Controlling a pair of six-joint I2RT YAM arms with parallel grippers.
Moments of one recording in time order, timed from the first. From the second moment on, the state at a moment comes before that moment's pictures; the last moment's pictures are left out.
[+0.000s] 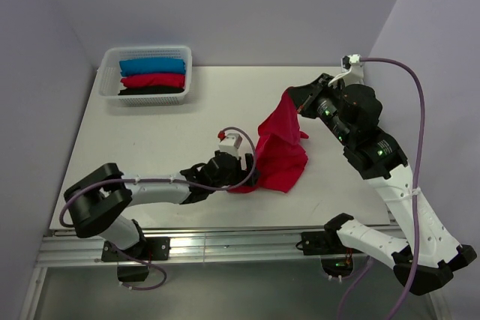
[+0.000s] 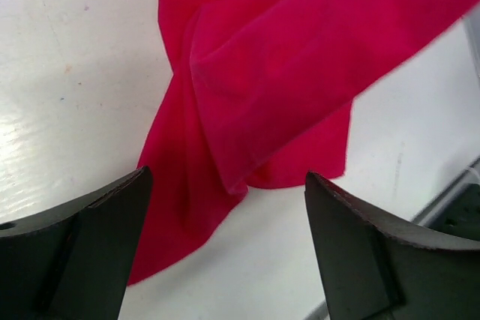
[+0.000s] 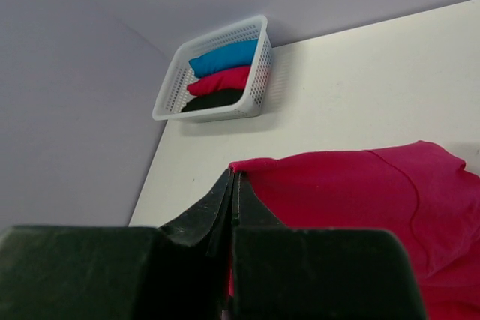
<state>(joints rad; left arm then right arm) -1.04 1.50 0.67 0.32 -0.23 -0.74 0.50 0.95 1.30 -0.47 0.11 0.65</state>
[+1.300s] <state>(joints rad) -1.09 1.37 0.51 0.33 -0.36 -0.69 0.32 1.01 1.34 -0.49 0.05 0.68</state>
